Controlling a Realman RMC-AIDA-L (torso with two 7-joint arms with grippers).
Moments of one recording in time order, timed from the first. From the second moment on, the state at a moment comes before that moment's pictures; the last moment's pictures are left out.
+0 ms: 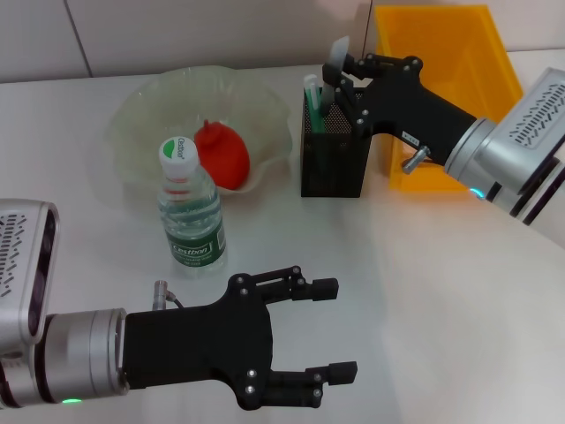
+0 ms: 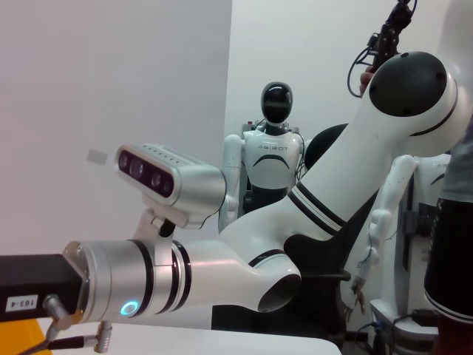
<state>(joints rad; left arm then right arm) -0.36 -2.07 1.60 0.63 1.22 1.58 -1.00 0.70 2.09 -0.47 -0.06 -1.48 -1.25 0.35</state>
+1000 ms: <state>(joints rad) -0.36 -2.07 1.56 0.63 1.22 1.59 -1.00 0.53 2.08 -0.43 -0.17 -1.49 -1.48 0.70</state>
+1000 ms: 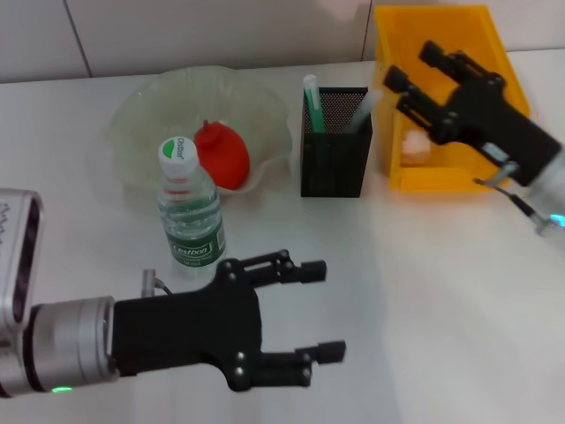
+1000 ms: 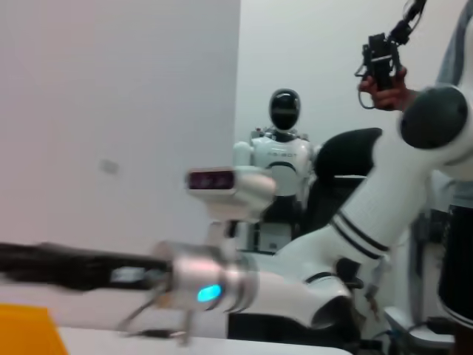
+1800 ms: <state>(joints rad) -0.40 -2.03 1.42 0.45 1.31 1.57 -0.96 0.29 2.07 -0.67 -0.61 -1.92 -1.85 1.05</state>
